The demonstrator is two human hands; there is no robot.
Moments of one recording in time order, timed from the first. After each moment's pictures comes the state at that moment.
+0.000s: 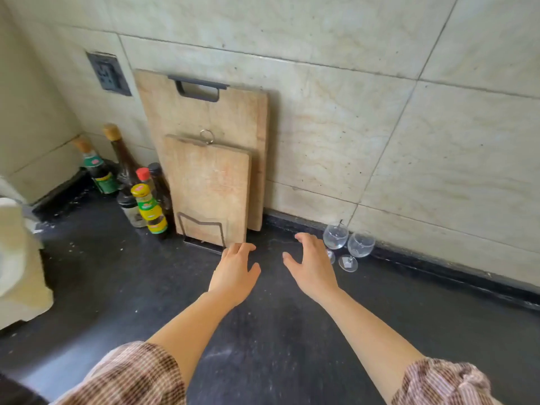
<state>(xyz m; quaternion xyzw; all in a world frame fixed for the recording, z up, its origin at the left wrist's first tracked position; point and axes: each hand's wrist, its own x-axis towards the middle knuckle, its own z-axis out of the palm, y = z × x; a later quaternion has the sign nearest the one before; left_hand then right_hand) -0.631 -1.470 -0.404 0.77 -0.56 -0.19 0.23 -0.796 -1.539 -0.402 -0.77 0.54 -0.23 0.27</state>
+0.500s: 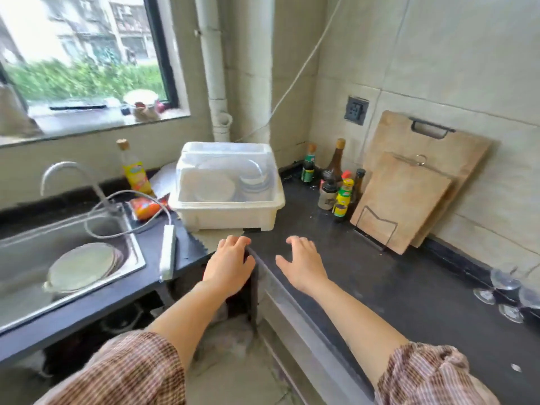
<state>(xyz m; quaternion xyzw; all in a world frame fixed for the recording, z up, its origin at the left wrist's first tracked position) -0.478 -1.046 -0.327 0.90 -0.35 0.00 0.26 -0.572 -1.199 -0.338 -0.92 0.27 -0.11 0.27</state>
